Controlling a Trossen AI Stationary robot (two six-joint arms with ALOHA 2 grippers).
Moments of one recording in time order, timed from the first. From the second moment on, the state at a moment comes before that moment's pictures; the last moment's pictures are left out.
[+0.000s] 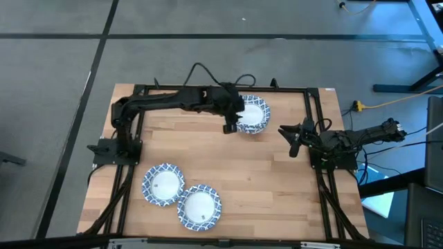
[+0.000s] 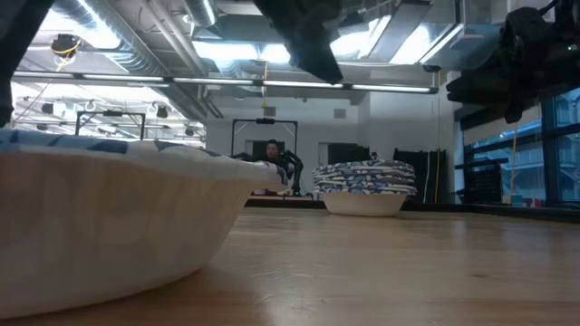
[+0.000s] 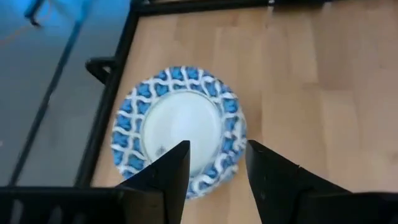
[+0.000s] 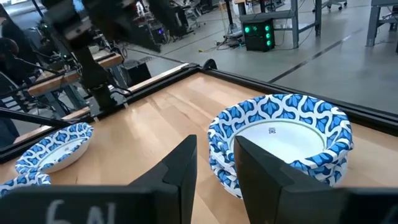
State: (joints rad) left arm 0.21 1.87 1.78 -0.67 -0.09 0.20; right arm 0.25 0.27 0.17 -0.08 0.71 0.42
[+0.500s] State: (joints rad) left arm 0.16 1.36 1.07 -0.31 -0.07 0.00; right arm 0.25 0.27 0.17 -0.08 0.71 0.42
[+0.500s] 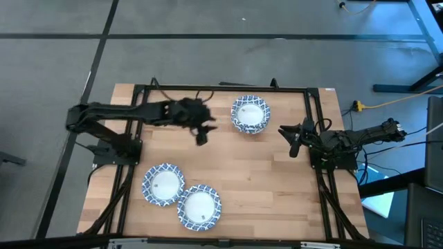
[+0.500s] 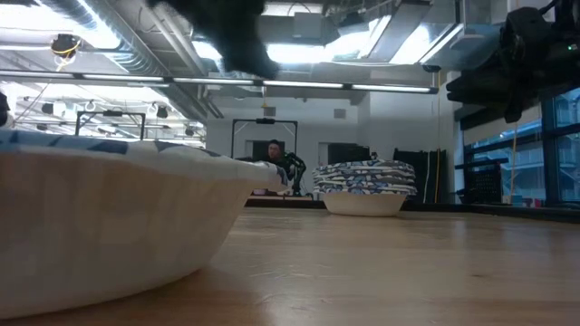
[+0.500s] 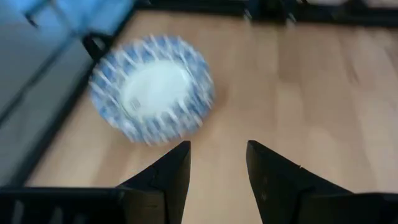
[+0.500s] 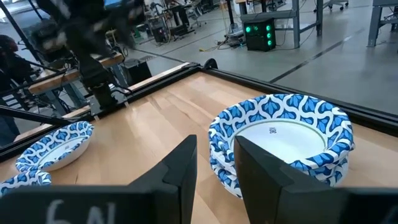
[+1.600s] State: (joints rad) left arm -0.21 1.22 0.88 -0.96 0.01 -0.09; right arm 0.25 0.27 0.17 -0.07 0.72 0.54
